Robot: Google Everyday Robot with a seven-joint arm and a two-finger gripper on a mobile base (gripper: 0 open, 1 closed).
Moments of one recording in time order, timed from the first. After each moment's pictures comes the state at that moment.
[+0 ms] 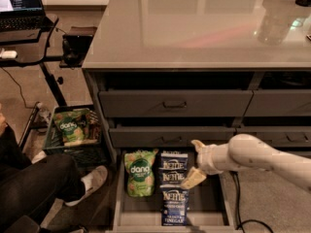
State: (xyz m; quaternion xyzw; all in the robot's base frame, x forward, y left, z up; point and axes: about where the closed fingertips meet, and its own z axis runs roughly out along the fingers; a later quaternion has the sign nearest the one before) arm 0.530 -0.132 0.514 -0.55 0.76 0.15 0.32
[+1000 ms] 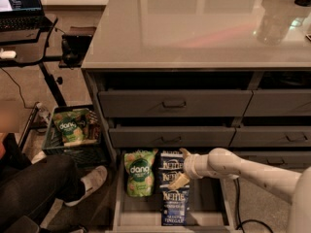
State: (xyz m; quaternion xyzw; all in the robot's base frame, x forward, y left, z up) arm 0.587 -0.102 0.370 -0.54 0.75 0.17 0.35
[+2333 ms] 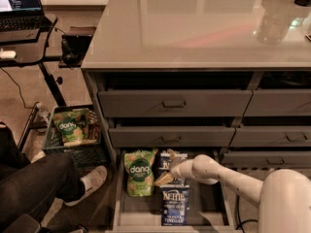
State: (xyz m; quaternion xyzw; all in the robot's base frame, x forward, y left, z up) arm 0.640 -0.048 0.288 -0.50 0.74 0.19 0.40
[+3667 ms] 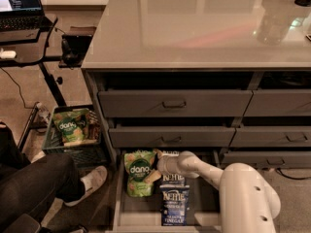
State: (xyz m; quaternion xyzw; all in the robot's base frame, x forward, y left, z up) arm 0.686 0.008 0.216 -0.50 0.74 0.22 0.38
